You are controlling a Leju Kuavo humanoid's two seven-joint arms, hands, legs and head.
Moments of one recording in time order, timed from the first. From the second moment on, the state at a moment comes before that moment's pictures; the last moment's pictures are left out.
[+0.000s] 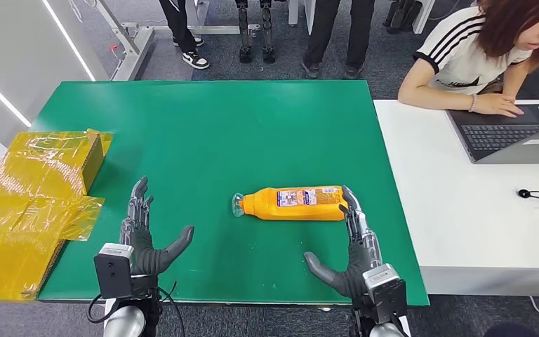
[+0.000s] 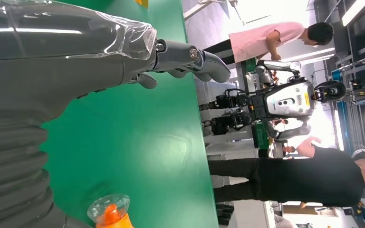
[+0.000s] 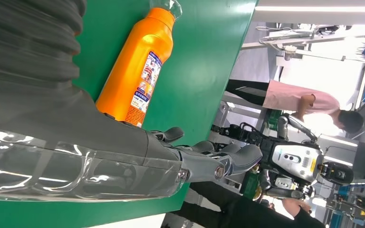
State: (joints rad) left arm 0.01 -0.13 -0.29 -1.51 -0.18 0.40 -0.61; right arm 0.09 0.07 0.36 -1.64 0.14 -0.14 -0.52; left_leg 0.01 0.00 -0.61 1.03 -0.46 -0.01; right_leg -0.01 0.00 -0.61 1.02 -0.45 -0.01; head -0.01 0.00
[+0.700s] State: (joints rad) left arm -0.01 -0.15 -0.31 -1.47 -0.20 0.38 -0.62; right arm 0.00 0.01 0.35 -1.56 0.45 -0.27 -0.42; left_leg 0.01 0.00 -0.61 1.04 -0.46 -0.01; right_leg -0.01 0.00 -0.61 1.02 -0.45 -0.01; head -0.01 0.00
